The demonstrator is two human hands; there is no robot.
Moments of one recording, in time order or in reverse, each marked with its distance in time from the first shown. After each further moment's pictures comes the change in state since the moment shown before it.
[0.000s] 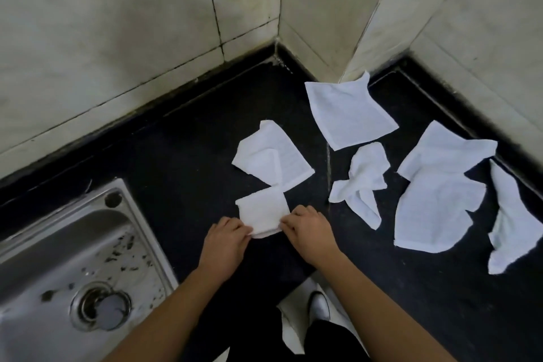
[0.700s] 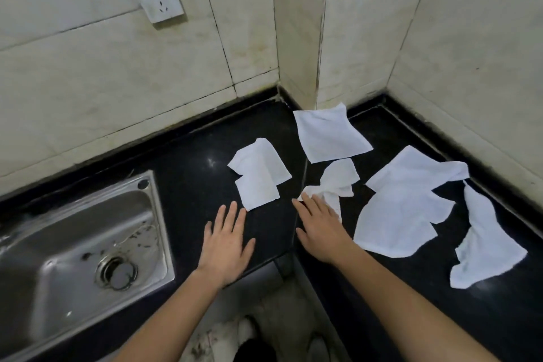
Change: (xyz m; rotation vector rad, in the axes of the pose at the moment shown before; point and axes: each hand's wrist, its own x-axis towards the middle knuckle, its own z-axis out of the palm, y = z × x) left_hand -0.074 0.192 -0.043 0.303 -0.046 -0.323; right_hand -0.097 0.098 -0.105 -0.115 -0.068 -0.277
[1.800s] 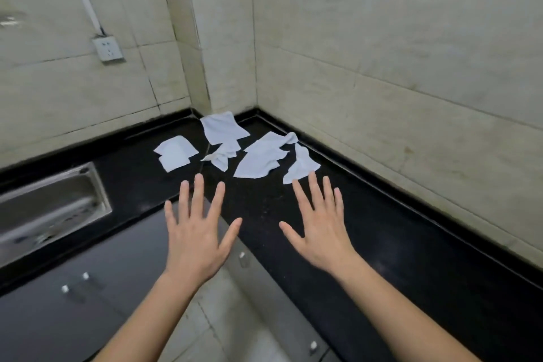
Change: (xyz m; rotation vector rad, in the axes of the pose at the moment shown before) left_hand -0.430 0.230 -0.020 -0.058 0.577 0.211; right_hand -0.564 -0.018 -0.047 -0.125 0.546 0.285
